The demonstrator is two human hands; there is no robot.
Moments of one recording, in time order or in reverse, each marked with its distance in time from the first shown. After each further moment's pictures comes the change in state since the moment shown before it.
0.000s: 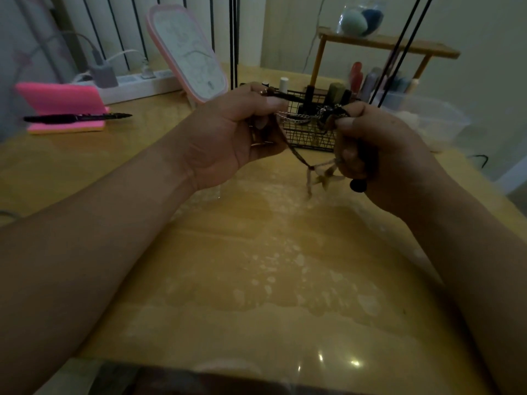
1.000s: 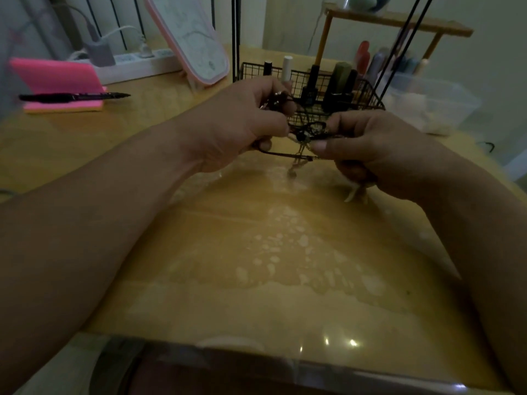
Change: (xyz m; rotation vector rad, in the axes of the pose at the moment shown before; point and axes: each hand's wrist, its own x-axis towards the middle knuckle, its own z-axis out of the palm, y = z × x) left_hand -0.002 -0.006 0.005 0.489 0.040 -0.025; right_hand -0.008 -0.008 0.009 -0.304 -0.146 0.258
